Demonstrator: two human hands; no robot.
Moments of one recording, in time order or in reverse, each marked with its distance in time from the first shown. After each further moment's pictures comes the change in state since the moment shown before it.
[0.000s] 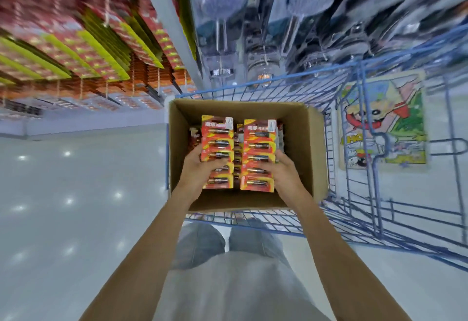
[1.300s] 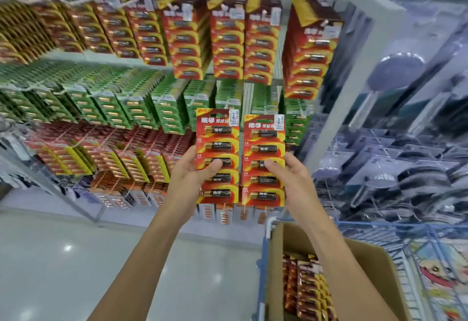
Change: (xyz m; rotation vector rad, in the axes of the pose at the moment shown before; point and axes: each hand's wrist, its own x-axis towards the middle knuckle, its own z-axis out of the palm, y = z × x) left_hand -0.169 0.227 -0.322 -0.344 0.037 0.742; right_hand -0.179 -0.182 0.361 -0.085 -0.332 -0.701
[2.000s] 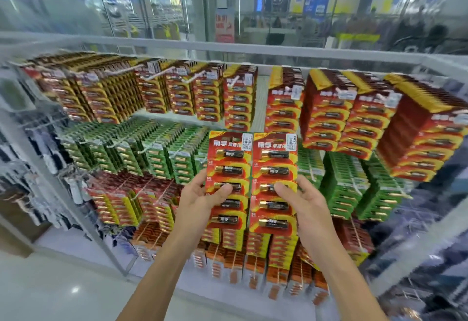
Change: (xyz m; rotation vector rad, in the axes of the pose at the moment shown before) left_hand 0.086 0.101 -0.180 0.030 0.069 0.162; right_hand 0.089 -0.021 0.217 0.023 -0.106 -0.100
